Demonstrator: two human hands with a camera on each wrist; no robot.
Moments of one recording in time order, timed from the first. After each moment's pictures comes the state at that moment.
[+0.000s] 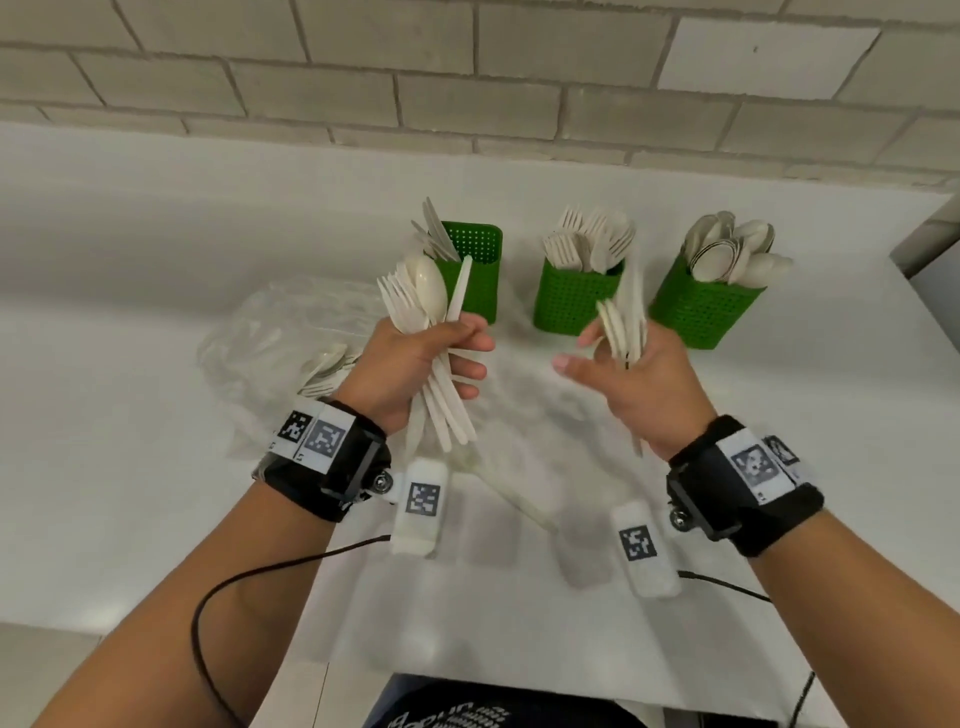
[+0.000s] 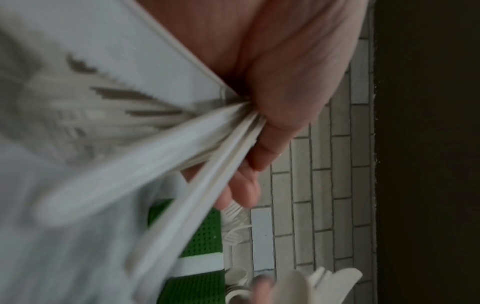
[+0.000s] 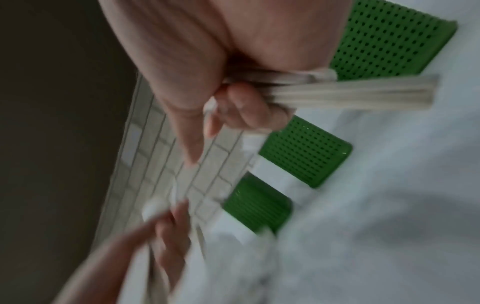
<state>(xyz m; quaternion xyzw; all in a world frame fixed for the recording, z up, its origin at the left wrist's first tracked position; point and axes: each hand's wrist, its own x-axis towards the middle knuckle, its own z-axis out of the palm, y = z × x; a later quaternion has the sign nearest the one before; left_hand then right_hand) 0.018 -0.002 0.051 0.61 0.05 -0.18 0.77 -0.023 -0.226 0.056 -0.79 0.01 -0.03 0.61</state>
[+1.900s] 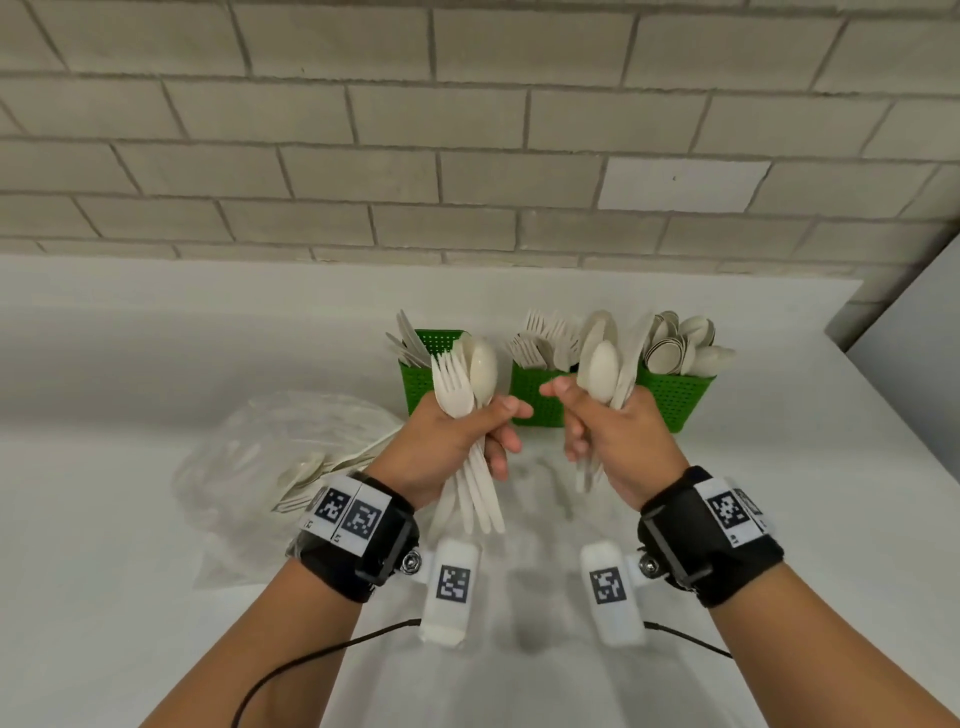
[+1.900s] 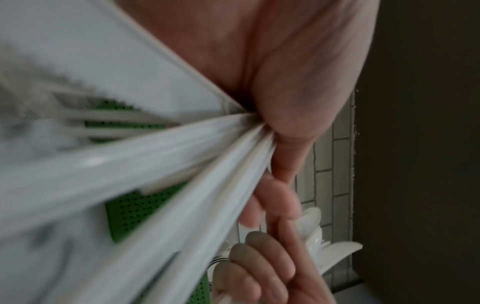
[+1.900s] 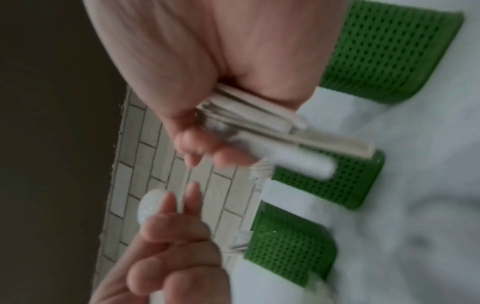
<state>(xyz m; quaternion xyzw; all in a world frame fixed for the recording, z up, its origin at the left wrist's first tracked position) 0.035 -0.045 0.074 0.64 -0.10 -0.19 0.73 0.004 -0.224 0.081 -0.70 0.05 -0.06 0.71</state>
